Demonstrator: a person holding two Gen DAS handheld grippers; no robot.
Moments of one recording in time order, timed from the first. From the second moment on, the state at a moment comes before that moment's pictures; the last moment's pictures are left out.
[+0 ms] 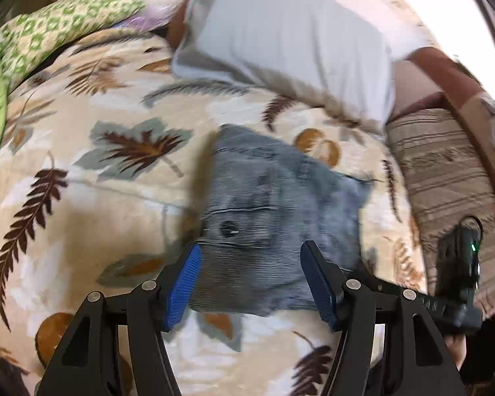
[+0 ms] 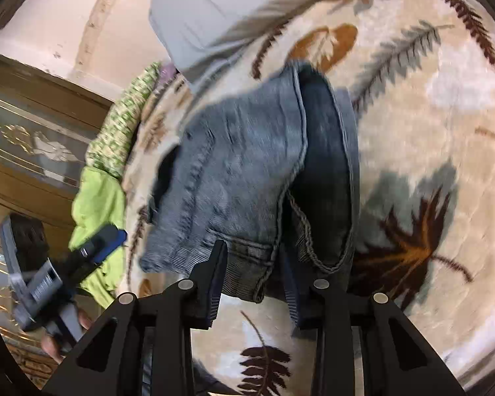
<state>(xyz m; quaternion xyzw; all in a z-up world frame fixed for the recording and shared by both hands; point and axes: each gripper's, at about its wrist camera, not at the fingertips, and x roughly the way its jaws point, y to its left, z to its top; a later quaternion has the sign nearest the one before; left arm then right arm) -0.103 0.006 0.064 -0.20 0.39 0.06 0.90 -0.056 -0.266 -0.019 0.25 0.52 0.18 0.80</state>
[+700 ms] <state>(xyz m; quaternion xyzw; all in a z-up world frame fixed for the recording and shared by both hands) -0.071 0.008 -0.007 -0.22 0.42 0.06 0.88 -0.065 -0.263 -0.040 0.21 0.53 0.13 0.81</state>
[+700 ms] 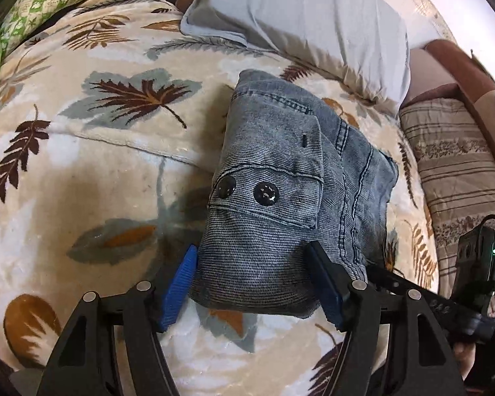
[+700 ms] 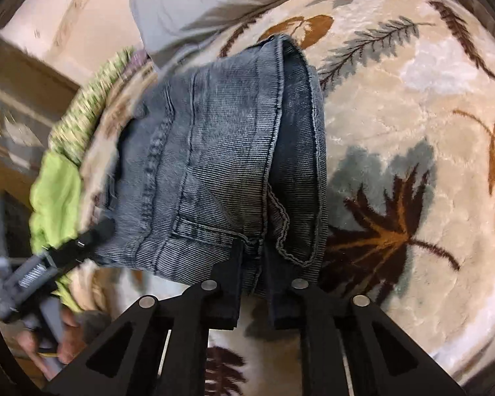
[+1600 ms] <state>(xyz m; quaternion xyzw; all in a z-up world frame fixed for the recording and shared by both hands) -0.006 0.077 -0.040 -0.42 0.43 -0.02 0.80 -0.008 -0.326 -0.064 0.35 0.51 0.21 0.76</state>
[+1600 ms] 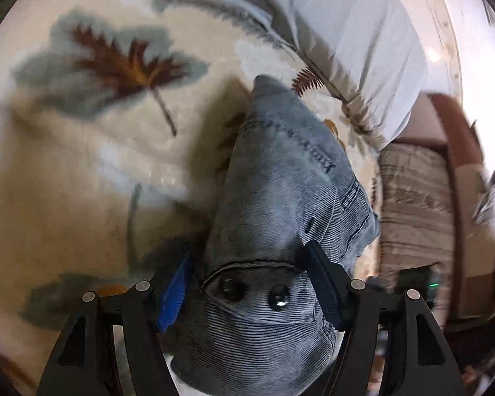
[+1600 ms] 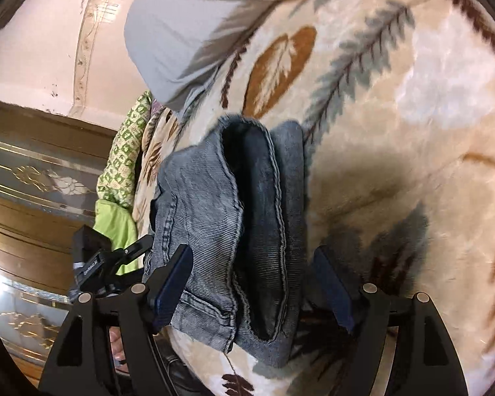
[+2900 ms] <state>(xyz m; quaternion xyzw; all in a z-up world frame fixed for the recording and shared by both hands) -0.103 -0.007 -0.027 -0.34 0.43 -0.02 0.84 -0.066 -0.335 -0.050 0.29 0.48 0.19 0.80</state>
